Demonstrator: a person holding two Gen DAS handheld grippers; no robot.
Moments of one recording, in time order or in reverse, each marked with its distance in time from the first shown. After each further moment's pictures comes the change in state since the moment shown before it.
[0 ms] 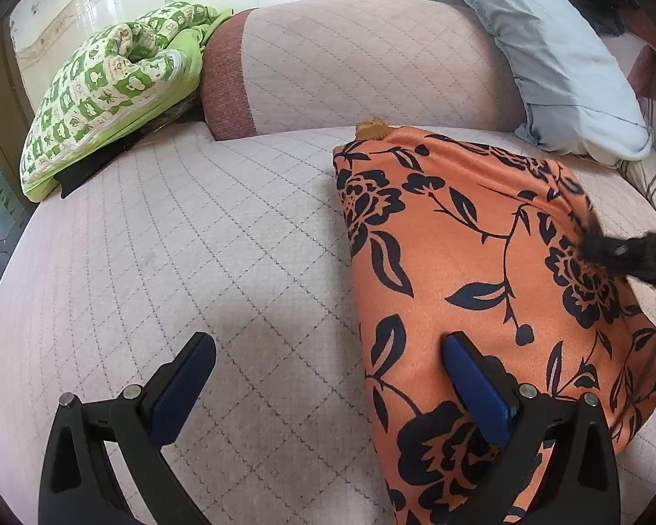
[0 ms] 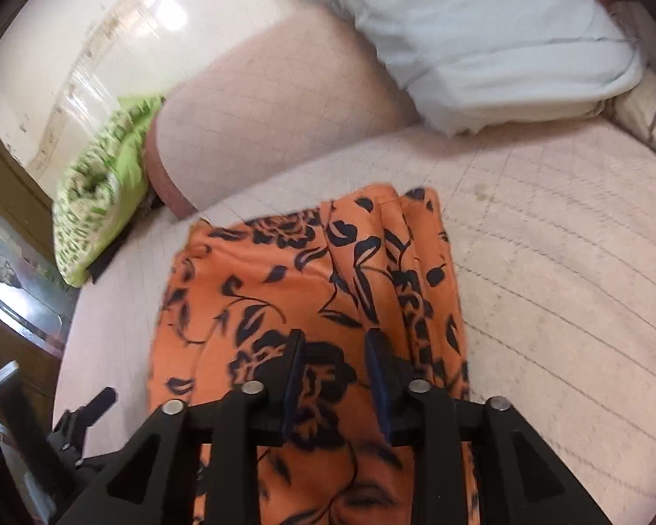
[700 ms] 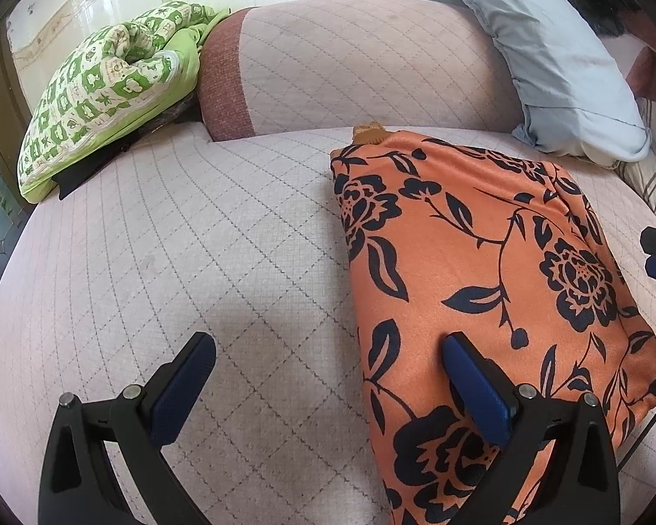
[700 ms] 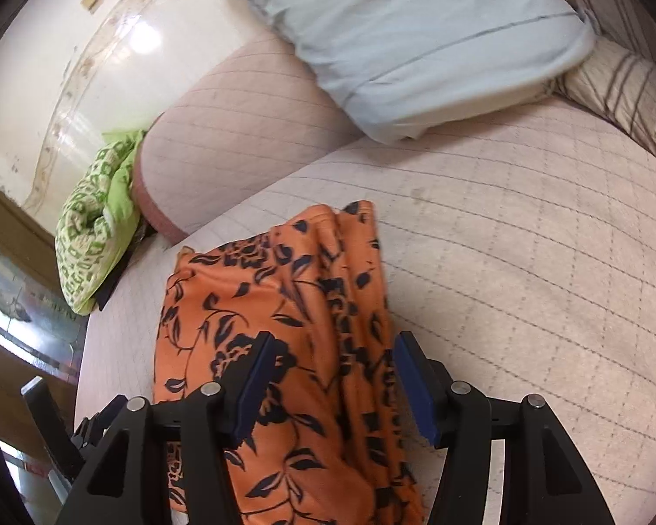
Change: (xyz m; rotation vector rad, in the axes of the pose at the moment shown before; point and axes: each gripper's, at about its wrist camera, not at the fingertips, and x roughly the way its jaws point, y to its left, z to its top) left arm -0.004 0.000 0.004 0.000 0.012 -0.007; right arm -0.050 -0.048 0.000 0.119 -0.037 0.018
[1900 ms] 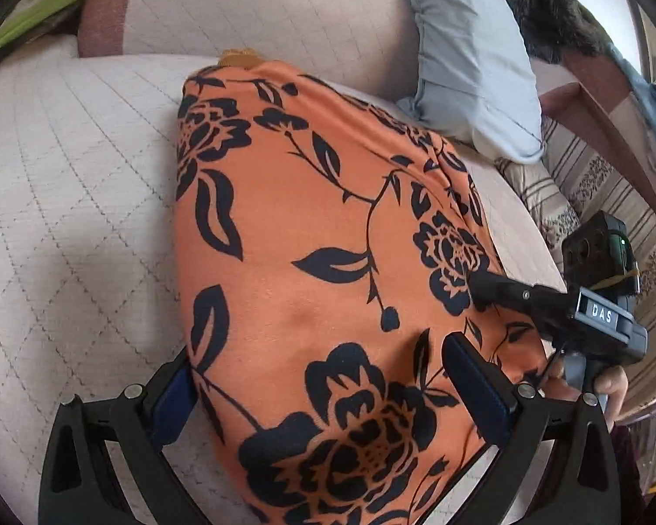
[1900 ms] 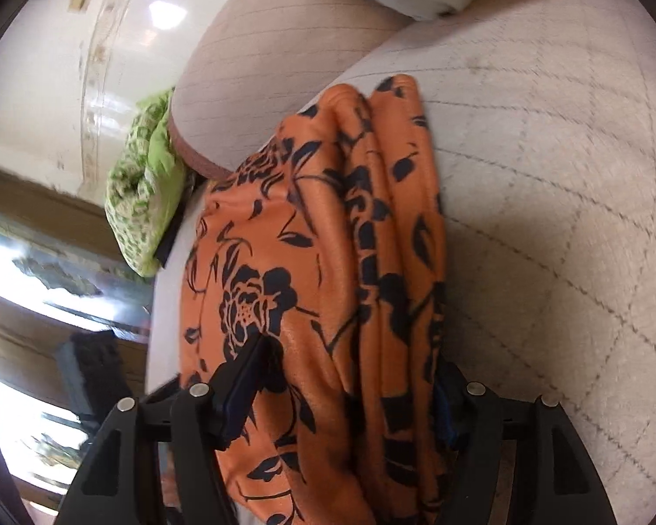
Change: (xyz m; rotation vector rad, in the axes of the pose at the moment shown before) left arm 0.035 -0.012 -0.004 -0.095 0.167 -0.565; right arm 0.072 -0.015 -0.028 0.039 0.227 0.305
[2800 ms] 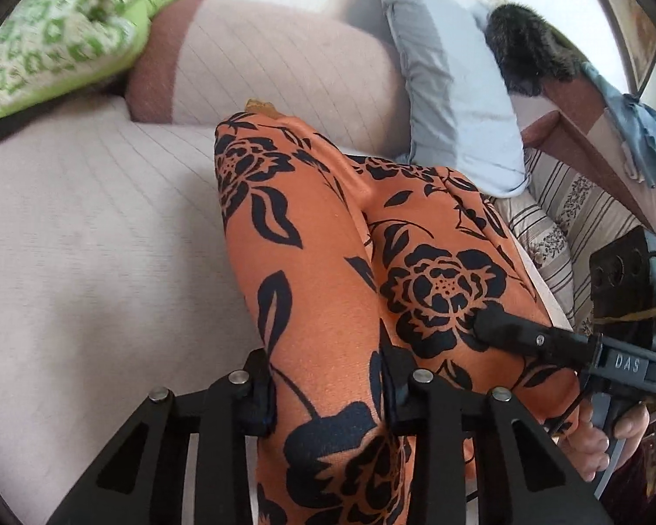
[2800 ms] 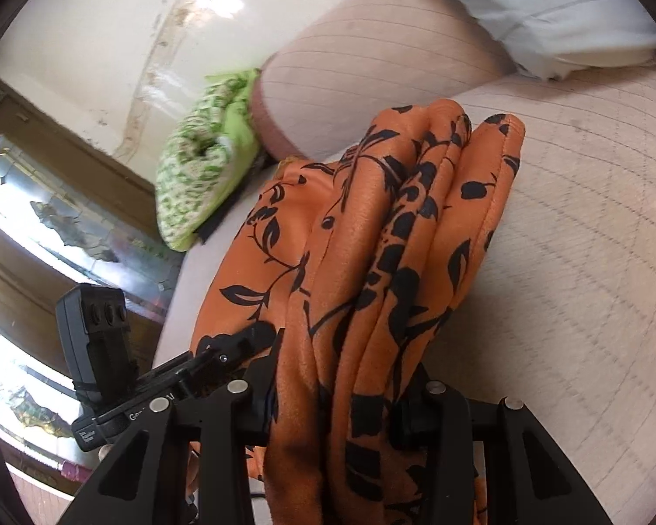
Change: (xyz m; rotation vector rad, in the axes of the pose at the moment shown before) left arm -0.116 0.012 -0.020 0.039 -0.151 0.058; right arm -0.027 0.128 -0.057 -0.156 -0.073 0.038
